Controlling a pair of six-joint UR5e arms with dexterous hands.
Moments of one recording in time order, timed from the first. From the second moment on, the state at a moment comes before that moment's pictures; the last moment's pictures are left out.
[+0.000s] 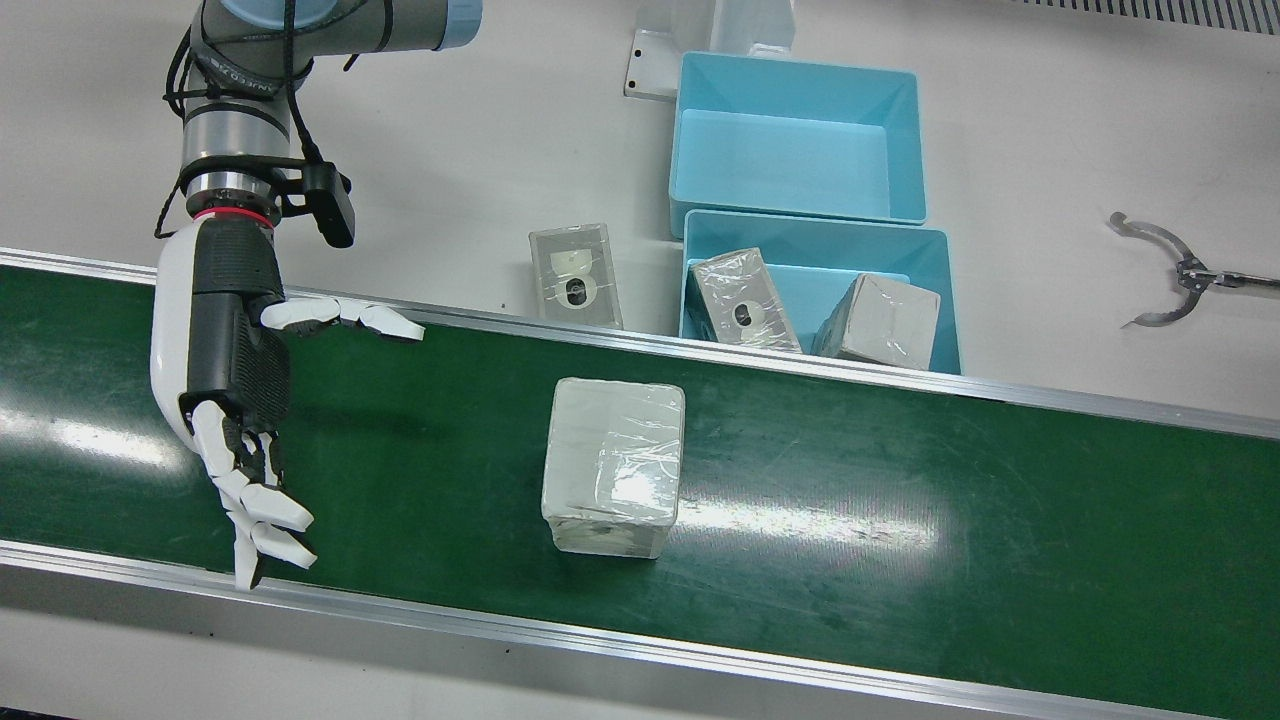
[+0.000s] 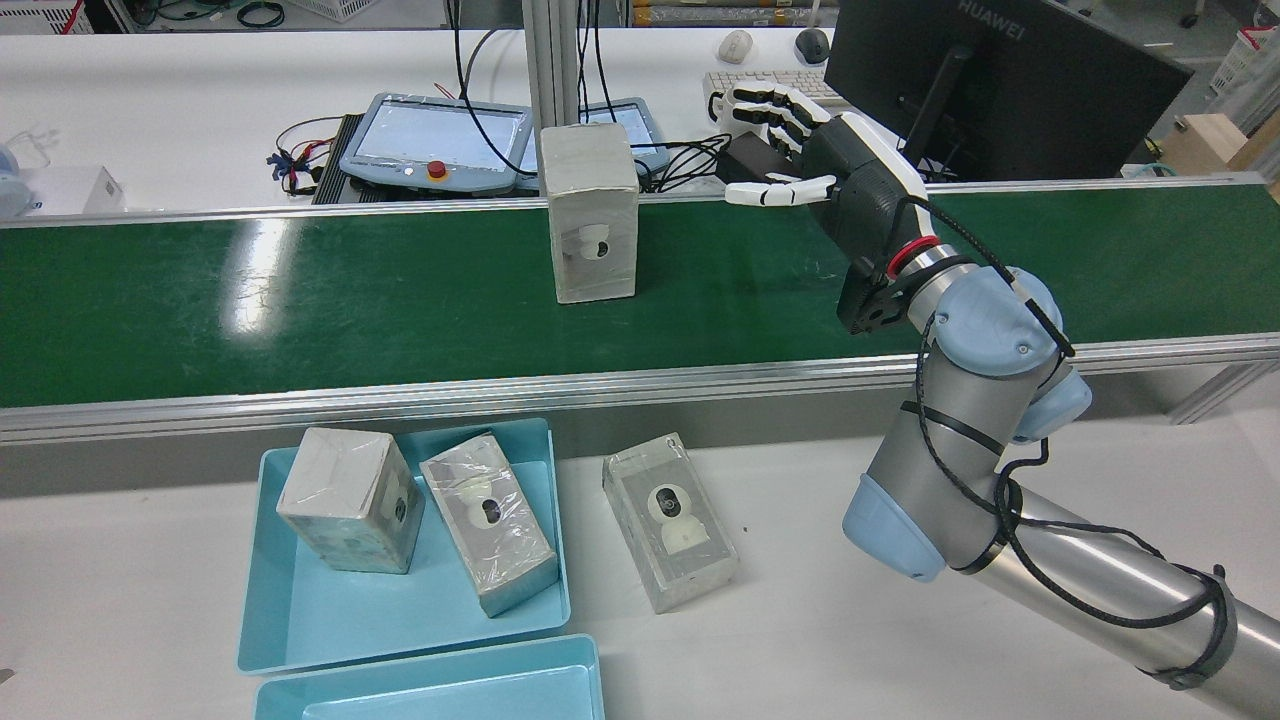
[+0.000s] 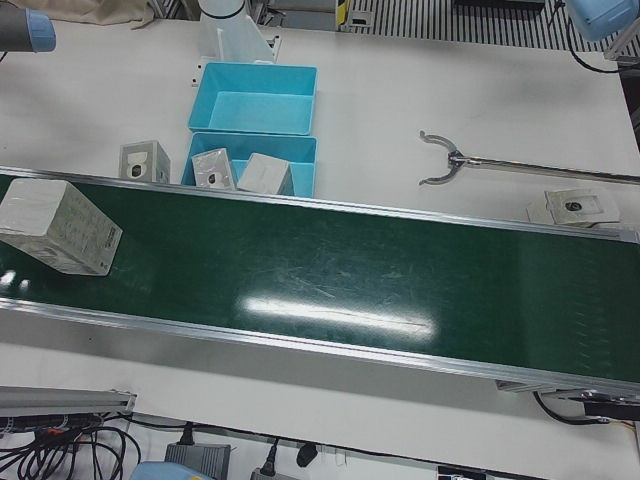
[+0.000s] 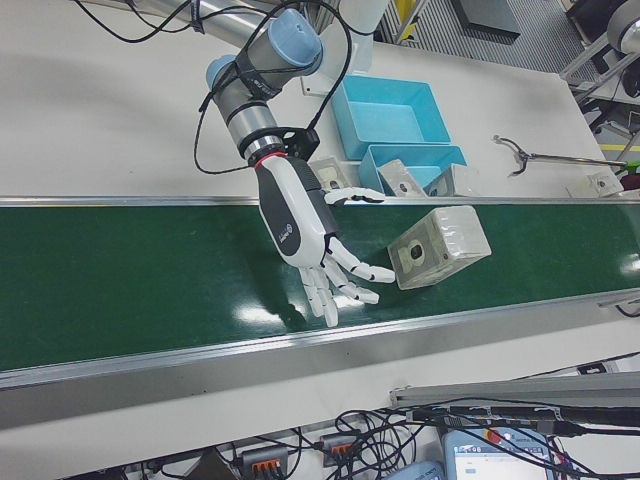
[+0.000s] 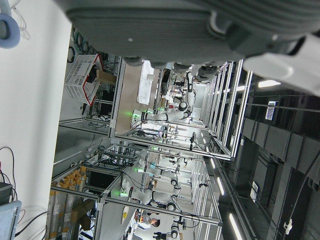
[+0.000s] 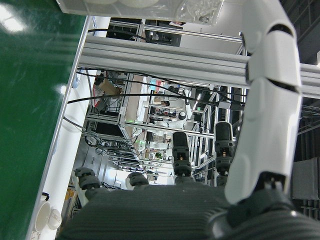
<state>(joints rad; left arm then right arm) -1.82 -1.80 -1.75 0.40 1.93 -0.16 0.83 -1.00 1.77 -3.64 -1.06 -0.26</state>
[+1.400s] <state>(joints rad) -1.82 -1.80 -1.75 0.40 1.93 -0.16 0.81 -1.00 1.73 -3.63 -1.06 -0.26</state>
